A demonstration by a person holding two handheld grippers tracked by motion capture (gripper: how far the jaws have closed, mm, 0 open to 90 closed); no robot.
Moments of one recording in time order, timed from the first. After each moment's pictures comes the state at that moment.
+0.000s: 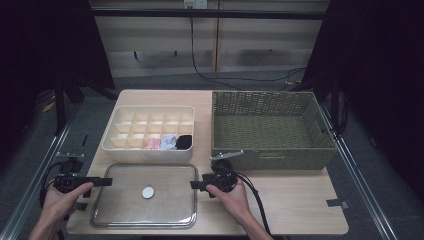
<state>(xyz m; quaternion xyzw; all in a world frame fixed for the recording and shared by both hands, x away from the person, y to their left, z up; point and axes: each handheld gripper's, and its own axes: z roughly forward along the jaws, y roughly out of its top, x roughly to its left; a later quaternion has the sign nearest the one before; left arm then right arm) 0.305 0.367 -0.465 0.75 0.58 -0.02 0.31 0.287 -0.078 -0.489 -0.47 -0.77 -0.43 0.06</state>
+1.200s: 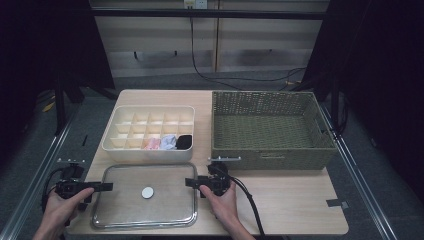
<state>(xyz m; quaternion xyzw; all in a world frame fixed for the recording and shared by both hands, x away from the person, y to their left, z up) 0.298 0.367 -0.480 0.74 0.59 -0.03 0.32 0.283 -0.060 -0.505 -0.56 -0.70 -0.44 0.06</state>
